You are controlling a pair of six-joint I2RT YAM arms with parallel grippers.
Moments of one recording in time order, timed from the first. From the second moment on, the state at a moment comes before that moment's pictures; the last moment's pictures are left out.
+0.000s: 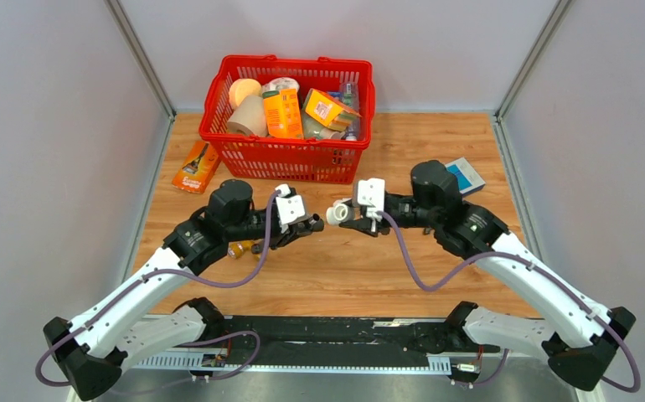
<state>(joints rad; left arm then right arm) -0.73 0.88 0.89 -0.40 0.44 0.39 0.79 1.06 1.14 -0.44 -0.57 -0.47</state>
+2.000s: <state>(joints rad) -0.84 0.93 0.89 -0.65 0.65 0.47 1.17 1.16 1.26 -0.82 -0.35 -1.22</state>
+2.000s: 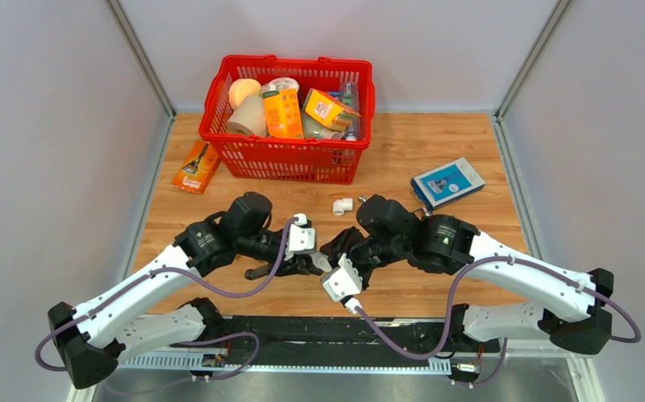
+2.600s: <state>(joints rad) -0.86 0.85 0.83 -0.60 0.58 0.48 1.10 1.20 1.29 -0.79 -0.48 -1.04</state>
